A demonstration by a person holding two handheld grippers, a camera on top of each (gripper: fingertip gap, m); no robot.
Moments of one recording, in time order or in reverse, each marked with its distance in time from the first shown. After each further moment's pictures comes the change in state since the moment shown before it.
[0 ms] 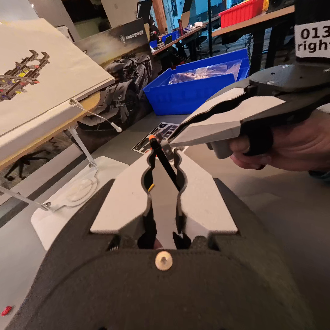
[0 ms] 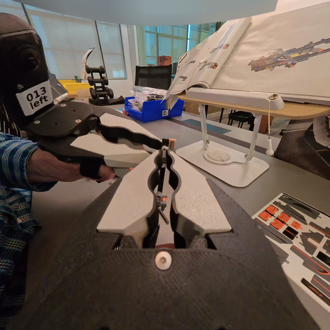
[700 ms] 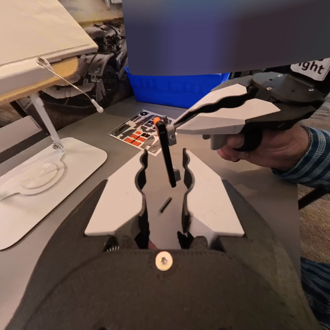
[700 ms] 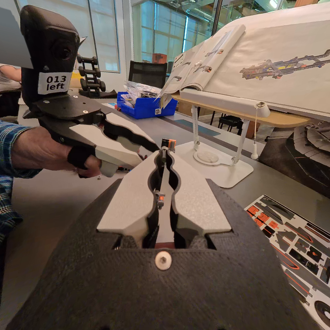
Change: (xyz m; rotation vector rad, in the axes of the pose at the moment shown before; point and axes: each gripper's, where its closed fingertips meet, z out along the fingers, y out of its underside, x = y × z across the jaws) left arm 0.002 0.013 0.000 -0.057 0.149 -0.212; right arm 0.009 0.000 -0.005 -0.008 0.032 -0.086
